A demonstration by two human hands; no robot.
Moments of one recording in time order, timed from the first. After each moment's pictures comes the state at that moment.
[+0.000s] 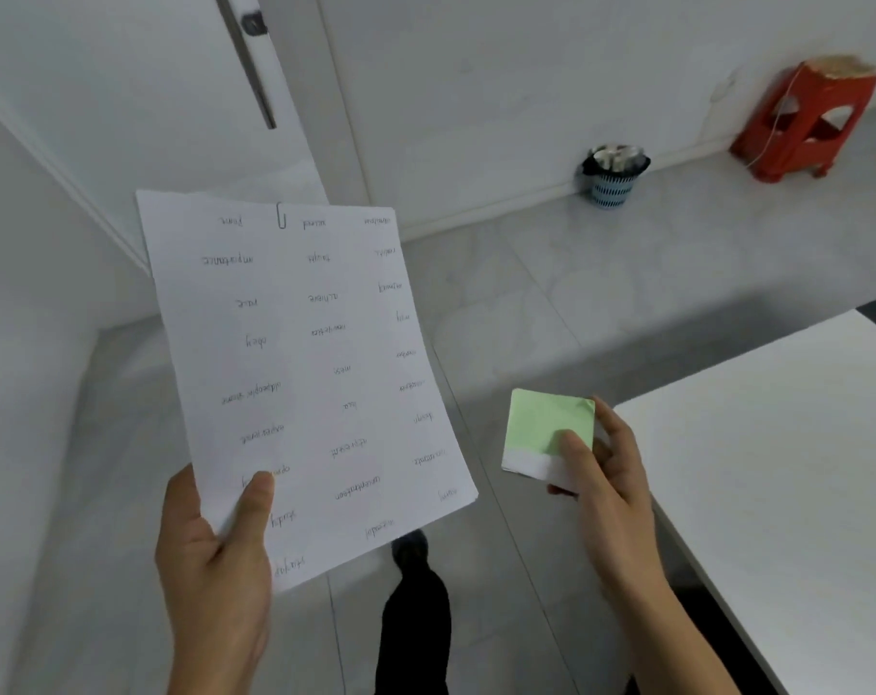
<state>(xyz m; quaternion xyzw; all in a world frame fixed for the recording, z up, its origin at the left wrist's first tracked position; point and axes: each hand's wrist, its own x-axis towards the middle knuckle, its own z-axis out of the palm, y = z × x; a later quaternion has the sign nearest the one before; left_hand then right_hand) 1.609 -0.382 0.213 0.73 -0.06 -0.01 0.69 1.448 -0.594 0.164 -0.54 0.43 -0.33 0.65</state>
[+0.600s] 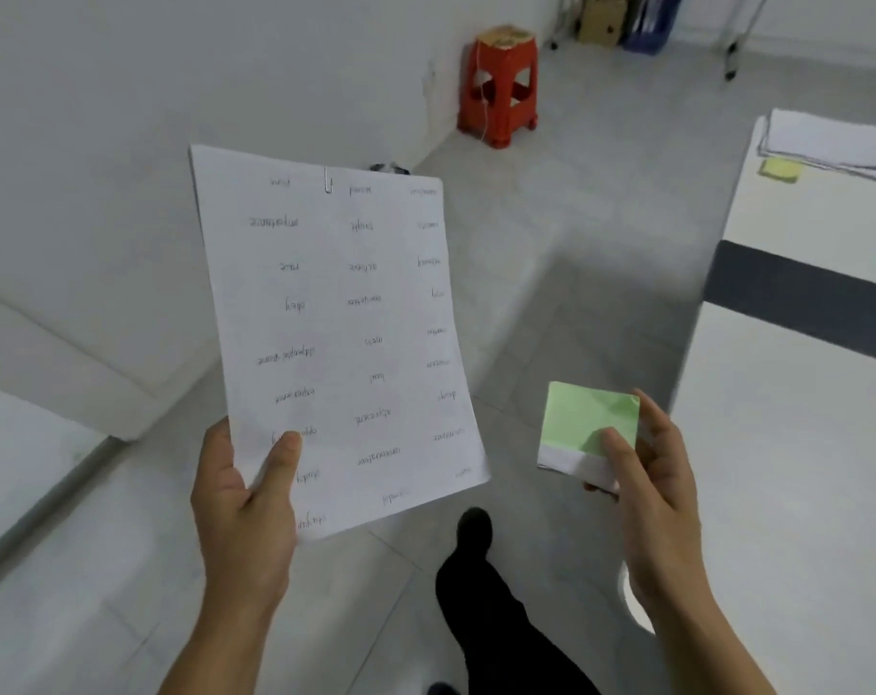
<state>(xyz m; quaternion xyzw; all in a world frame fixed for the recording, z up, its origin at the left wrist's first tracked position) 1.889 -0.864 0.209 0.67 -0.32 -0.28 0.61 1.618 -0.893 0.171 -0.35 0.60 -0.54 0.47</state>
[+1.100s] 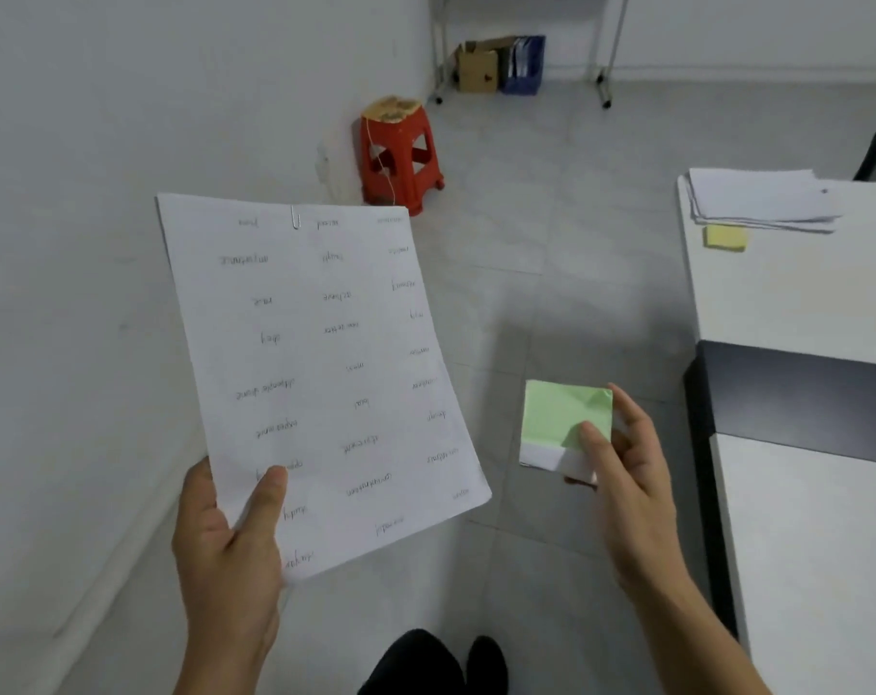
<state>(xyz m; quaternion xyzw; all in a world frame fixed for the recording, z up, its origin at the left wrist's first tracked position) 1.911 -1.257 0.227 0.62 -0.38 -0.35 0.59 1.636 -1.244 0.182 -0.31 0.61 -0.60 0.41</state>
